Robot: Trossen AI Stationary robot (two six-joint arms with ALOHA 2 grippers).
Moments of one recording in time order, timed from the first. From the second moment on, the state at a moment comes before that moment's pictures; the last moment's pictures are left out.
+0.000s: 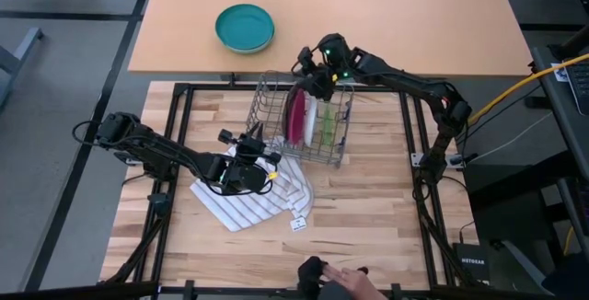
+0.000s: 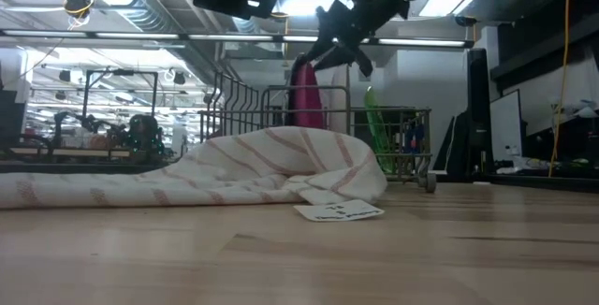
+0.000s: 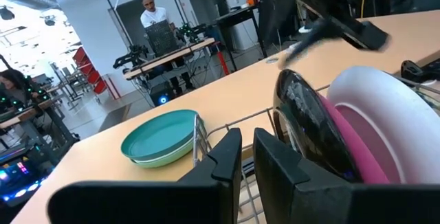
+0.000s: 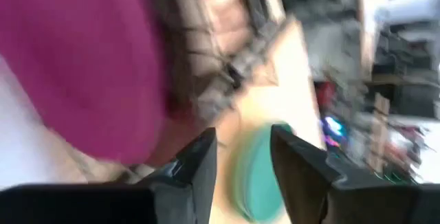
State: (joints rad) left arm -0.28 1.55 0.99 -0.02 -1.57 -0.26; right arm -0.59 1.77 1.58 -0.41 -0.29 -1.55
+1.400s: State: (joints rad) left arm -0.58 0.91 0.98 -1.23 -1.51 -1.18; right arm -0.66 1.70 2.18 -1.25 -0.49 -1.05
